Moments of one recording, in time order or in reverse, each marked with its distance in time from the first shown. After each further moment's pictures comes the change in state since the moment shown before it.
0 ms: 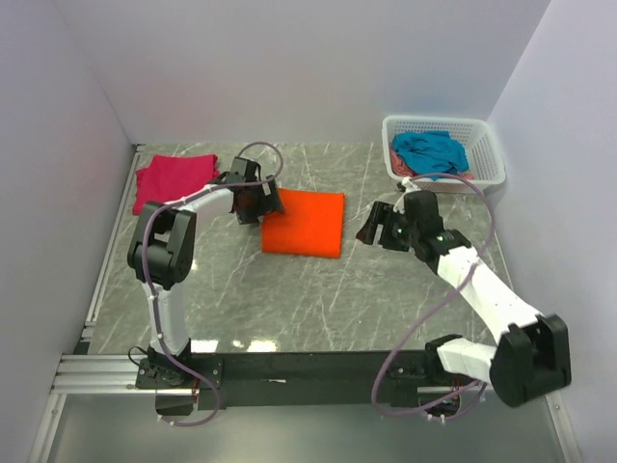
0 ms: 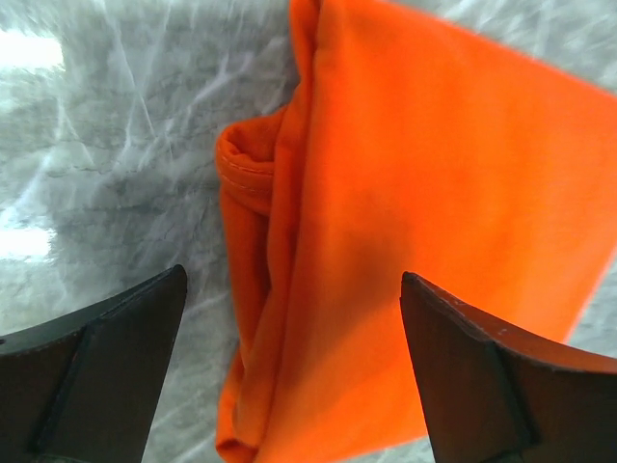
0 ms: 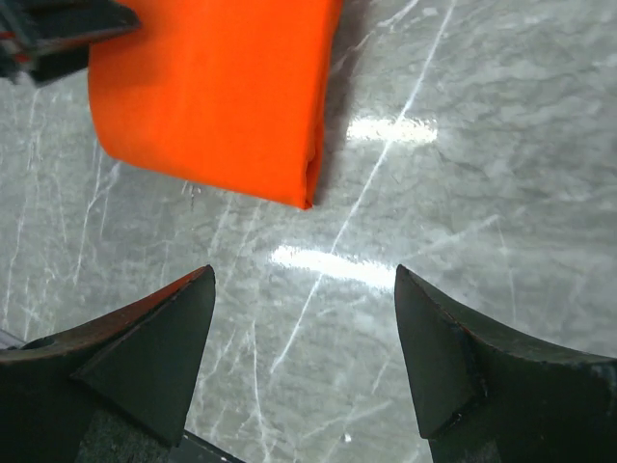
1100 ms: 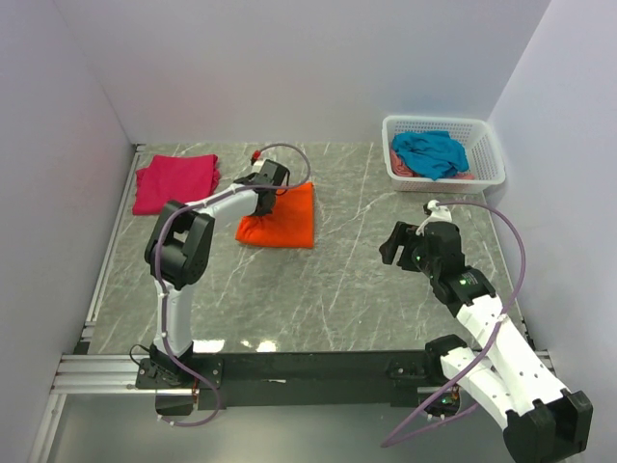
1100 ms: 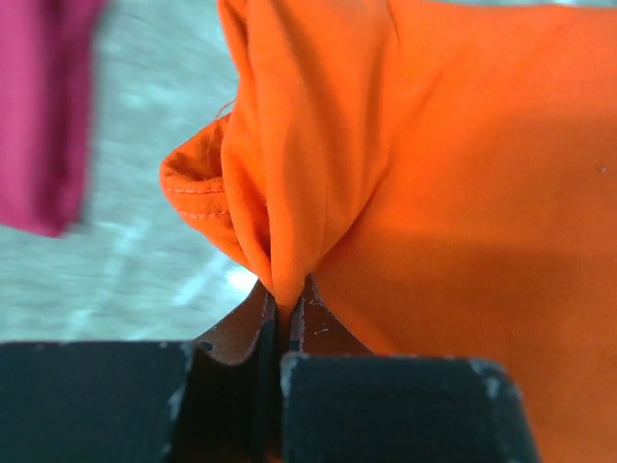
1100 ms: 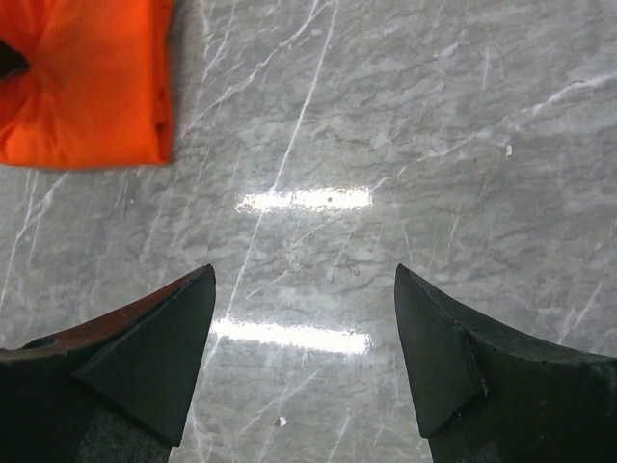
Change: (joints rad) left arm -0.150 0.073 0.124 -0.148 -0.667 0.222; right arm 0.000 -0.415 -0.207 -0.078 0.223 -0.036
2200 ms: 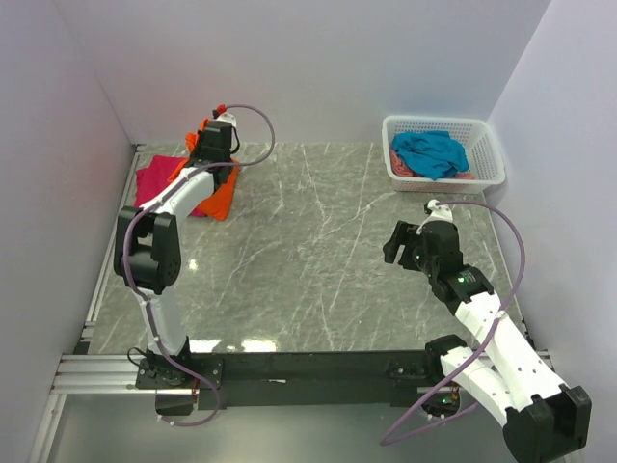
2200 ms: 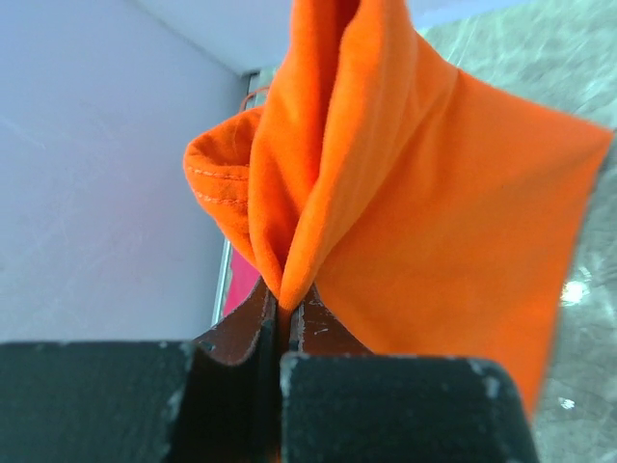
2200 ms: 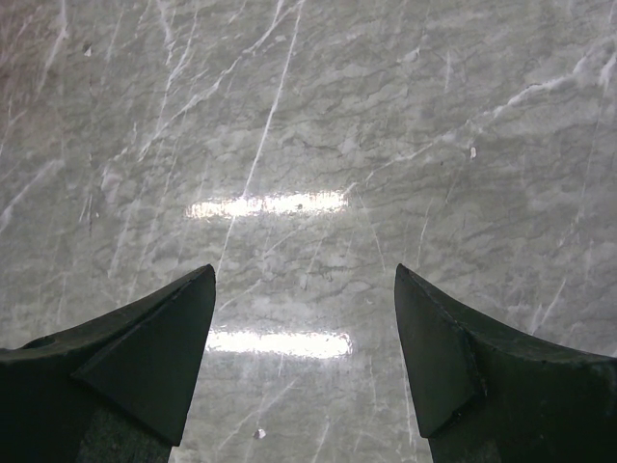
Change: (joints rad) left arm 0.246 -0.130 0.035 0.347 -0.161 0.720; right arm 0.000 0.023 0.000 0.000 0.070 -0.019
